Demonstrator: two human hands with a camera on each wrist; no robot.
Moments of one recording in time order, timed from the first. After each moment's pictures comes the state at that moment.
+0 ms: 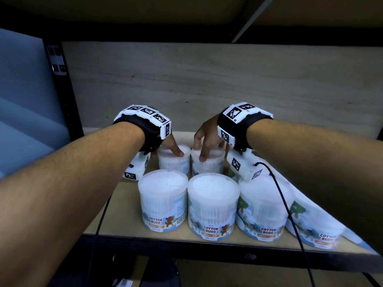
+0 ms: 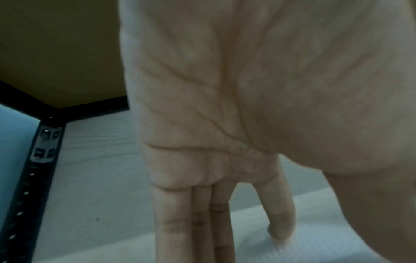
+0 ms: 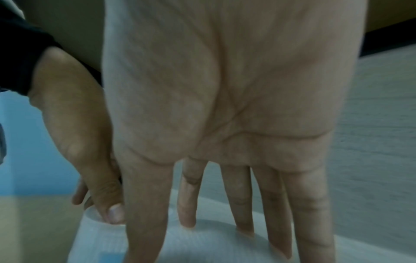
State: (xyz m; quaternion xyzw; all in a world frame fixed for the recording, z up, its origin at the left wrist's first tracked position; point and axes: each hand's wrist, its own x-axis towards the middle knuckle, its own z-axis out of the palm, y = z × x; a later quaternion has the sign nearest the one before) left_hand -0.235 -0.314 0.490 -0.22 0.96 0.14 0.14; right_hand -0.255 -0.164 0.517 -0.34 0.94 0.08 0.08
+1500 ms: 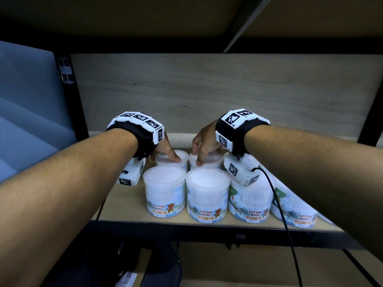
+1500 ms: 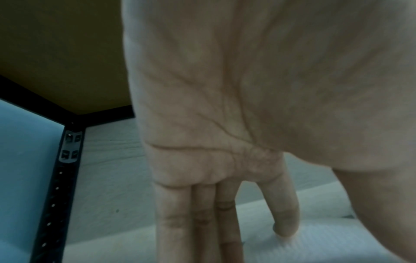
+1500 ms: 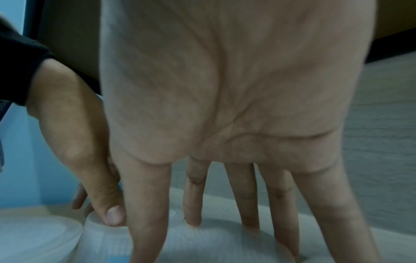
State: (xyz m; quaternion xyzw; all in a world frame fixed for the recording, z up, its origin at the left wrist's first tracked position) left_hand -0.192 -0.310 0.492 -0.19 0.97 0.06 0.16; right_hand -0.204 -0.150 0.519 -0.34 0.93 0.10 0.08
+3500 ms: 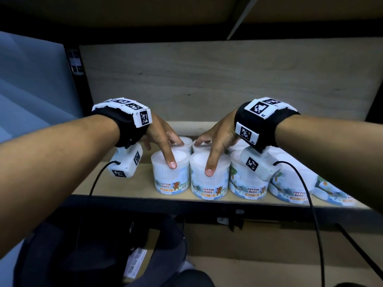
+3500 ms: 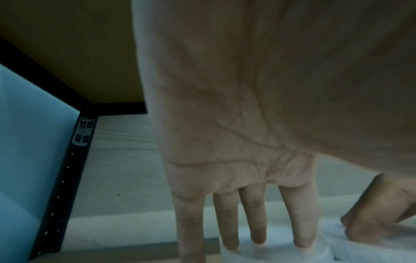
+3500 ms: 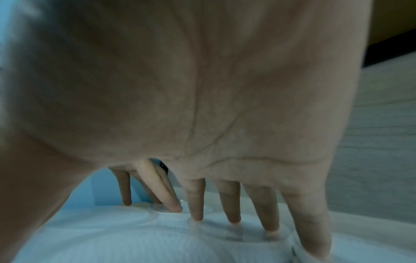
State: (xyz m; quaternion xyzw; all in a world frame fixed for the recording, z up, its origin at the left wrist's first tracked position) left_hand -0.128 -0.300 0.514 -0.05 0.95 0.11 0.29; right_hand -0.175 -0.120 0.512 -0.32 0.92 0.06 0.23
